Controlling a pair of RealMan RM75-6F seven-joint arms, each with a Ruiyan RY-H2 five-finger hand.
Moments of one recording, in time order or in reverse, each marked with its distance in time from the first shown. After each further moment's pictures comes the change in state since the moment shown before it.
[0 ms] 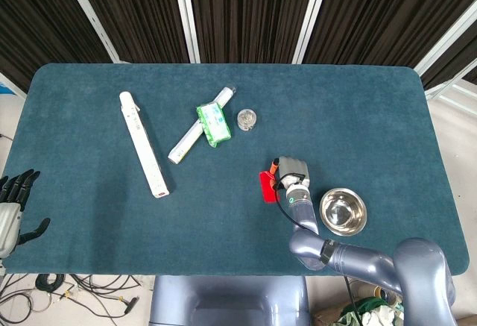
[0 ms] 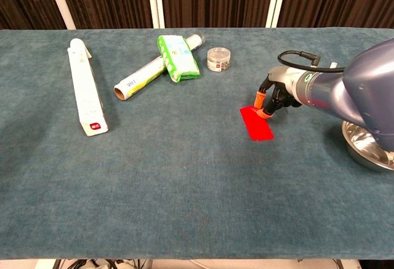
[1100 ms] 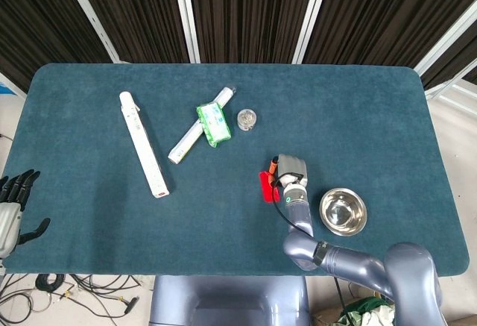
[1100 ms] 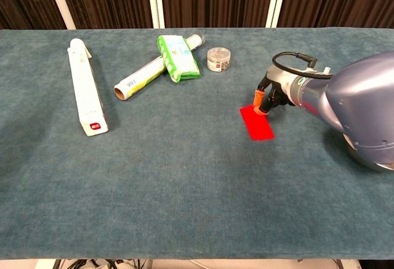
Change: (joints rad) left arm -0.001 0.002 0.000 -0.004 -0.003 -0.003 0.002; right arm -0.015 -0.081 0.037 0.084 -0.073 0.040 0.031
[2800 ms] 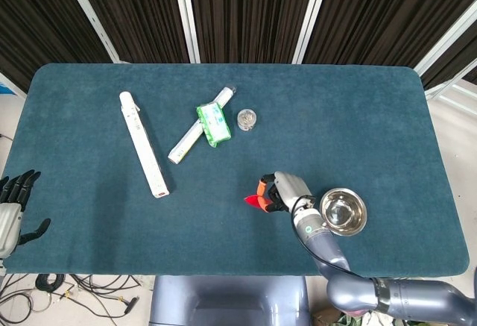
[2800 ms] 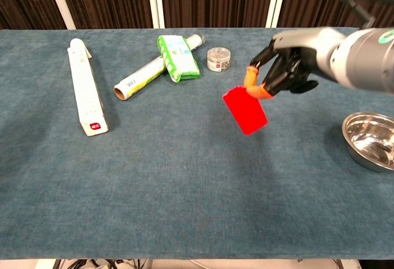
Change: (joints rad) left arm 0.000 0.000 0.002 -0.003 0.000 -0.001 0.003; right arm -0.201 0.412 0.004 -0.789 -0.176 0.054 0.190
